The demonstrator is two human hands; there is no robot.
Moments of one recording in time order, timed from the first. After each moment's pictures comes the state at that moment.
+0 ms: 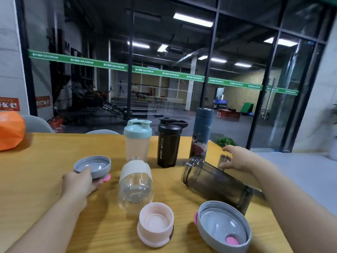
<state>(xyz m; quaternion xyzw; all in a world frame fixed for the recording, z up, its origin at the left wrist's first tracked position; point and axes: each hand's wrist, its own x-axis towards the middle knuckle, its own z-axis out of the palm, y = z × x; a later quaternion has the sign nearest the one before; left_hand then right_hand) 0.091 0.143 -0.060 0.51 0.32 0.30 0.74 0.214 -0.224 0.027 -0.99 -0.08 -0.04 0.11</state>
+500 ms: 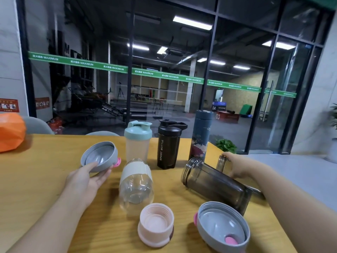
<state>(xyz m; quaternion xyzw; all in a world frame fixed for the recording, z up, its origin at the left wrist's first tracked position) 0.084 0.136 -0.048 0.37 0.16 0.26 0.87 0.220 -0.232 0.013 -0.99 -0.08 0.00 0.06</state>
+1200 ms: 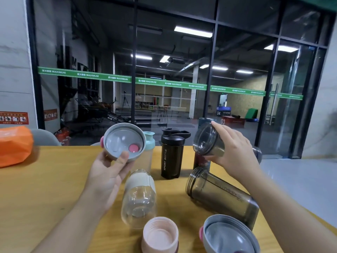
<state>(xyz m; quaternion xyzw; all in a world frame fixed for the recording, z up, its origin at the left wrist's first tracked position) 0.072 0.090 -0.004 0.45 -0.07 0.29 0.84 0.173 -0.187 0.043 -0.87 -0.25 -0.40 0.15</state>
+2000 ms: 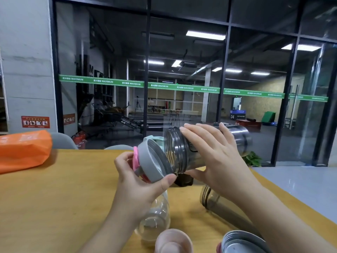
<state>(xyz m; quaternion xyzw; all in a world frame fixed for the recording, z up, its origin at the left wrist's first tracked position) 0.052 0.044 0.001 0.68 -0.04 0.40 0.61 0.131 -0.122 0.052 -0.76 -0.42 -0.50 0.06</state>
